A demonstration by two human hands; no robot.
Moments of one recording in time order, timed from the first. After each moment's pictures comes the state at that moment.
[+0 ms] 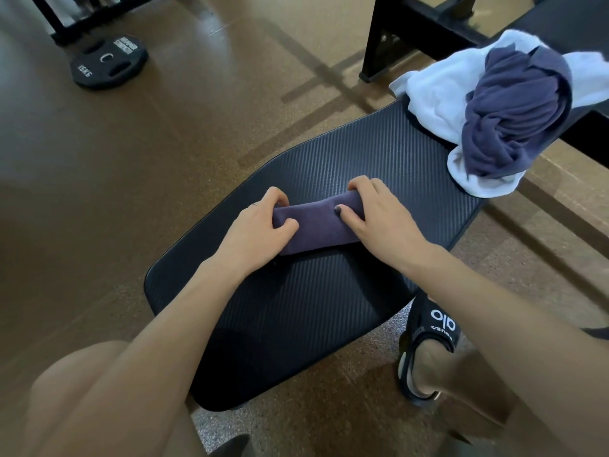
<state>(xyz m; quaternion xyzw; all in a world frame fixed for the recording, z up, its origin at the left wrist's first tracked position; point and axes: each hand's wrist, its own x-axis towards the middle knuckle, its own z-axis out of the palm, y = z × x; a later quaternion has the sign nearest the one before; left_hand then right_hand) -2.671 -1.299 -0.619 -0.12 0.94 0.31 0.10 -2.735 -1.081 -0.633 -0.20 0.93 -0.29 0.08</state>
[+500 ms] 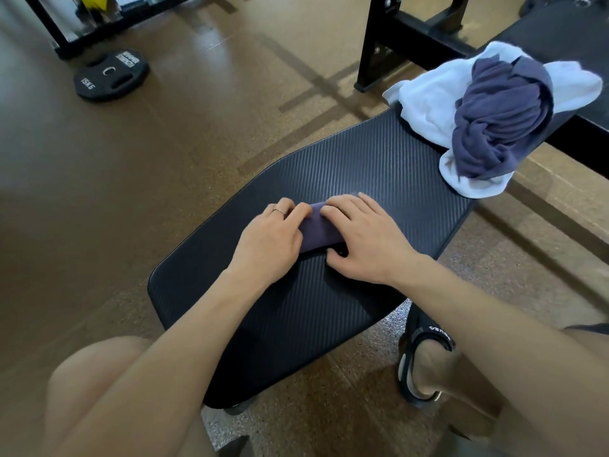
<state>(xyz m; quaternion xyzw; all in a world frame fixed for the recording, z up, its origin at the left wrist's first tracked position) -2.664 -1.282 -0.636 0.06 0.99 0.10 -0.04 -2.713 -1.083 -0.640 -0.39 0.91 -0.13 -0.01</state>
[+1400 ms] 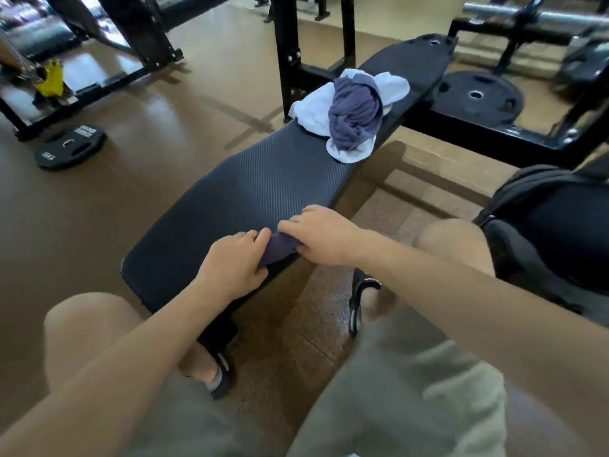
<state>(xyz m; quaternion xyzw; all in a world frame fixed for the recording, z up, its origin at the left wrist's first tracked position) -2.522 -1.194 -0.575 0.18 0.98 -0.07 0.04 -2.591 -0.992 -0.594 -0.47 0.88 -0.05 -0.04</state>
